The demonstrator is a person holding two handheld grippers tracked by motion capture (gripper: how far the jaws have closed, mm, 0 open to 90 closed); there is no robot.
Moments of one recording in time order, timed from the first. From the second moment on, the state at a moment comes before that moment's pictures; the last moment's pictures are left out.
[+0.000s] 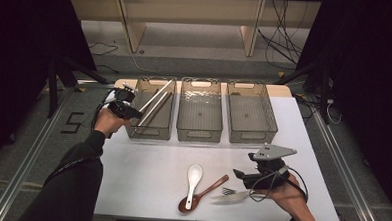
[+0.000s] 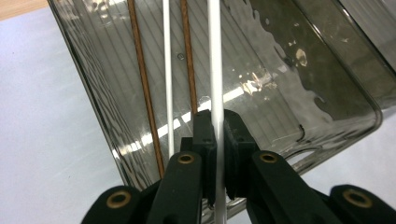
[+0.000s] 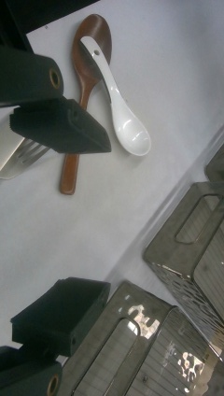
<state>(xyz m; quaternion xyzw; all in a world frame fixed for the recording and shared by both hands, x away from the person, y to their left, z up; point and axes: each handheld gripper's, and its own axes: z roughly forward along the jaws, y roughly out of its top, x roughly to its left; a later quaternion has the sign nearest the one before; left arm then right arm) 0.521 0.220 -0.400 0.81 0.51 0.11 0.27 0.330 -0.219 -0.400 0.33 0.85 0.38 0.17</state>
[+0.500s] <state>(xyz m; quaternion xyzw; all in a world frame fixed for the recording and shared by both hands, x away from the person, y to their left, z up) 0.526 0.215 -0.406 0.79 0.53 0.12 0.28 0.331 -0.219 -0.401 0.33 0.85 0.38 0.16</state>
